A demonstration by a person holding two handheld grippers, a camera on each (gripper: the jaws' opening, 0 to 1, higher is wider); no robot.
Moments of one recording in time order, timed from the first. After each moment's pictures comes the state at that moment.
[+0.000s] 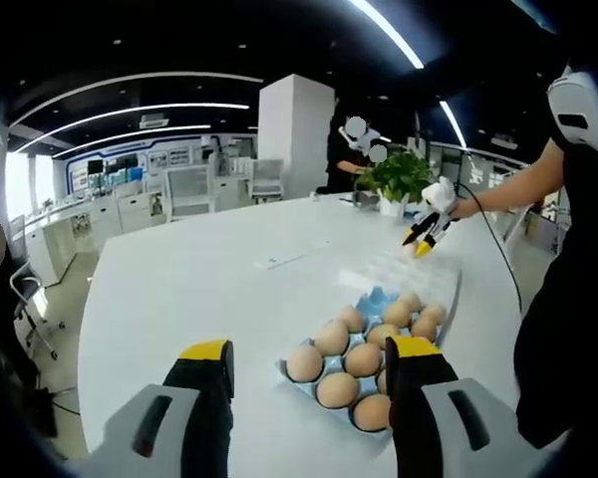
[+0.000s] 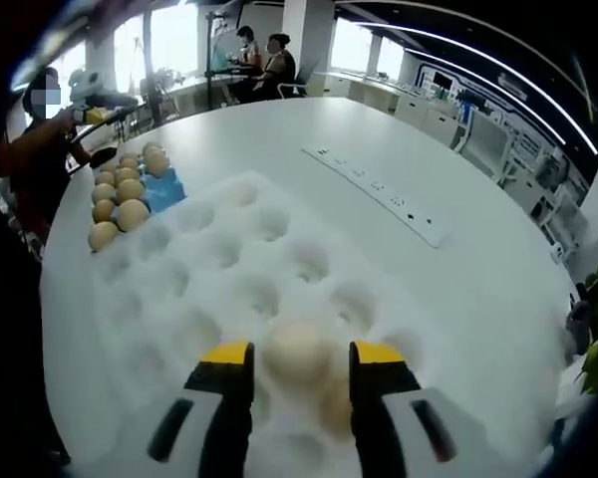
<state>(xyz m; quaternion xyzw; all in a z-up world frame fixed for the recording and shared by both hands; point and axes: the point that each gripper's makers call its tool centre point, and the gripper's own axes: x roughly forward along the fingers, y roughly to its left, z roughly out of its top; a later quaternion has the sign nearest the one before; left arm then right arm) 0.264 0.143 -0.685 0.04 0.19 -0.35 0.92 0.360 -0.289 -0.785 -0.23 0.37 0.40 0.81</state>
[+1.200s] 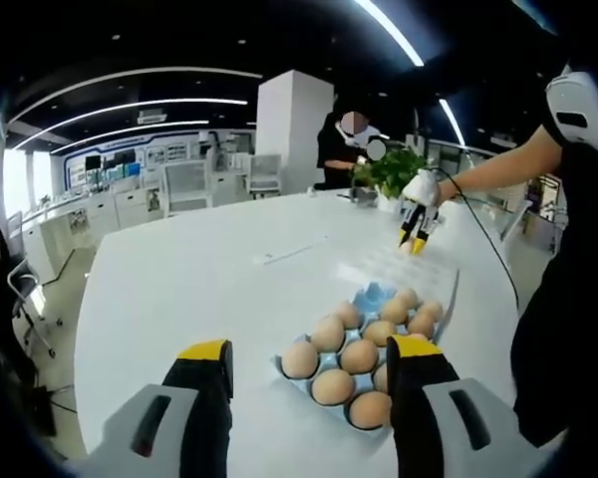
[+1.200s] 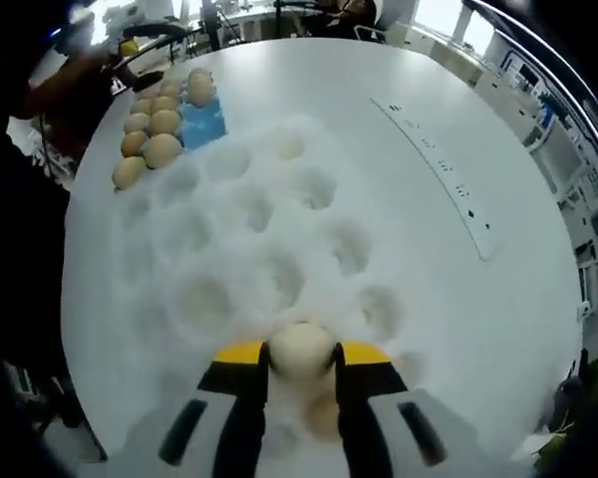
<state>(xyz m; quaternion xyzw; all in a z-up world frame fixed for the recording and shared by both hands) 0.261 0.137 -0.687 0.04 0.20 -0.35 0.91 0.353 -0.287 -0.799 -0.34 0.47 0.45 0.67</state>
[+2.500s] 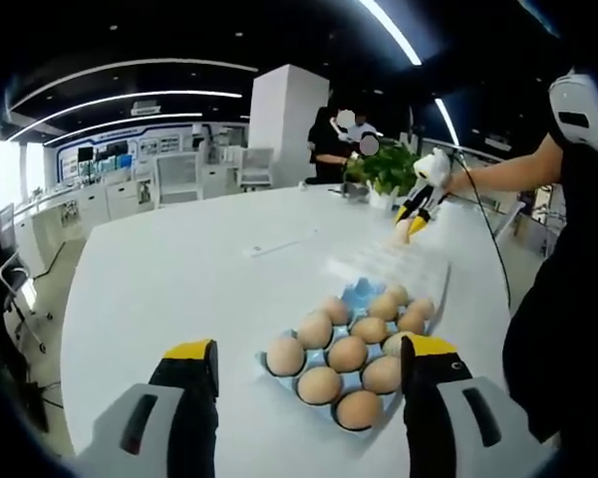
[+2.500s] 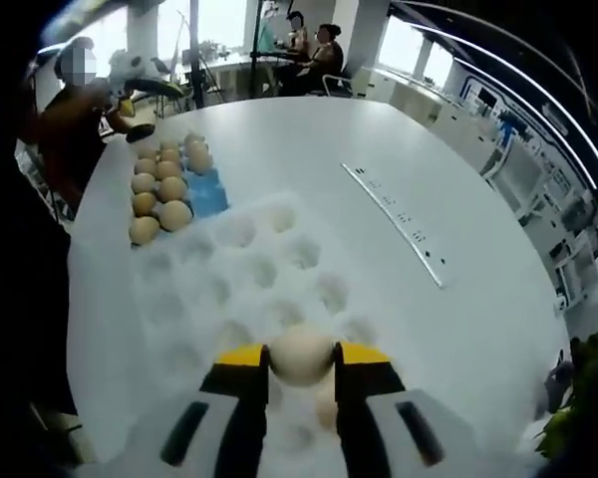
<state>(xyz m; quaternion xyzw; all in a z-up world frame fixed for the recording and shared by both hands) 0.257 0.128 -0.697 0.03 0.22 -0.37 0.90 0.344 -0.271 -0.739 -0.30 0.37 0.45 0.76</state>
